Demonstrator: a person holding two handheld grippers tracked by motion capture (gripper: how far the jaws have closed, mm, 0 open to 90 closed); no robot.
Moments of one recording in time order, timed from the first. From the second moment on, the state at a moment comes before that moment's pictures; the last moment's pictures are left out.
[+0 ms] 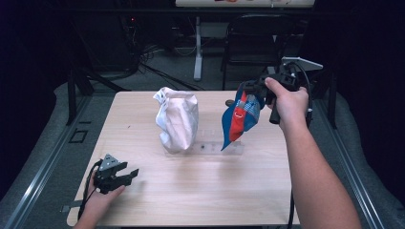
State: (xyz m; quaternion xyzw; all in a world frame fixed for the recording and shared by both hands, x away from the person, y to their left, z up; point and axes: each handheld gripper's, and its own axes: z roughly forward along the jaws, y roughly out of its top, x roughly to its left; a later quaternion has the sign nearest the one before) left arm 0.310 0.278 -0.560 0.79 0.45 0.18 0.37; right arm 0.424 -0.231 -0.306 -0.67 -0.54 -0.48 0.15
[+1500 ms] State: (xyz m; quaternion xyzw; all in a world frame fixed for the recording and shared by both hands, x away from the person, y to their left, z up) left arm 0.309 0.279 -0.560 0.79 0.45 0.19 0.37; right arm 0.408 -0.235 -0.341 -0.67 -0.59 -0.43 0.10
